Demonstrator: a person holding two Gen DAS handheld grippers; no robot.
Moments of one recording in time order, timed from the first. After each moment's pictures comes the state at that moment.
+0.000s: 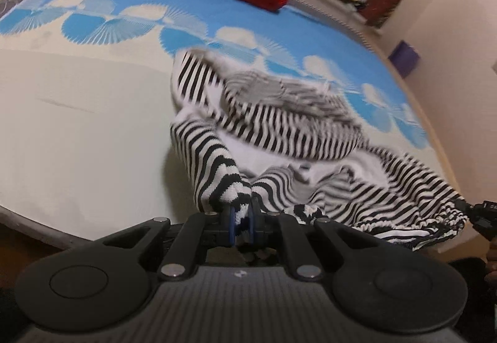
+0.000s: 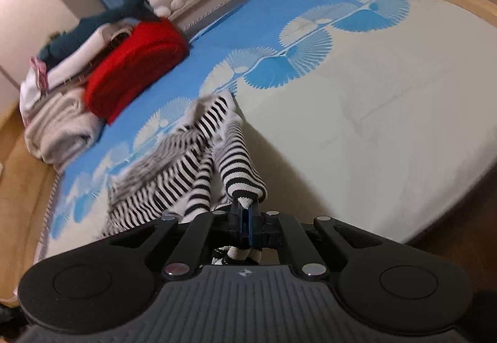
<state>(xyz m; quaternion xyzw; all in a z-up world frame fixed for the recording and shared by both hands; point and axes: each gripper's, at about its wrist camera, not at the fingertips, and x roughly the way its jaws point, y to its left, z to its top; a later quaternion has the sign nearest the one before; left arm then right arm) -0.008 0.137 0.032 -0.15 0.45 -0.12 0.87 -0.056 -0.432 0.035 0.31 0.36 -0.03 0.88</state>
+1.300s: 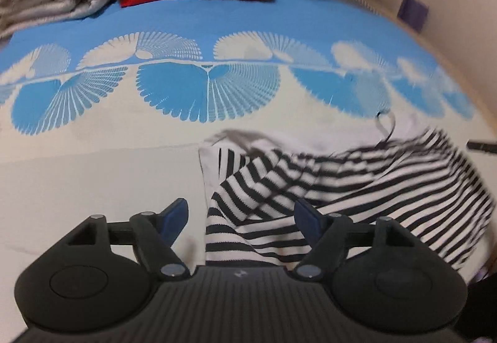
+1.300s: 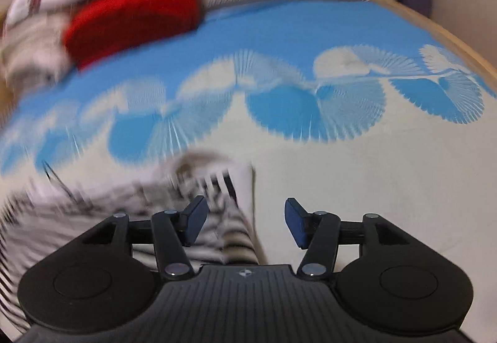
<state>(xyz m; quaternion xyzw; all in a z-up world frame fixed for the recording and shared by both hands) 0.213 0.118 -0.046 0.00 0.45 -0.13 0.88 0.170 -0.433 -0.042 0.07 0.40 0.00 0.91</state>
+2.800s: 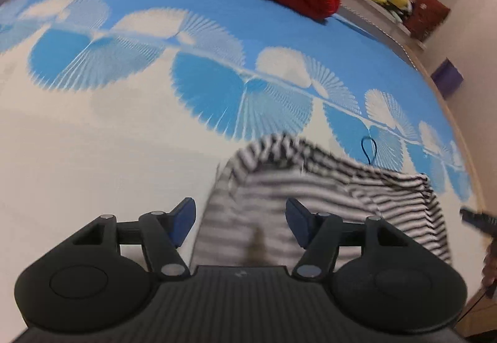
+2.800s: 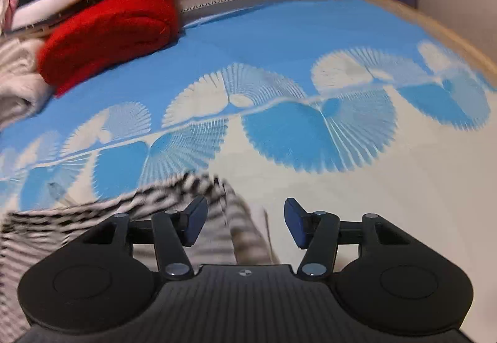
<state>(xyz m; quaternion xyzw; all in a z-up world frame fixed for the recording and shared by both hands) 0.247 0.169 -0.034 -0.17 0.48 -0.07 0.86 0.223 -0.428 -0.032 0.14 0.39 -0.04 0.91</state>
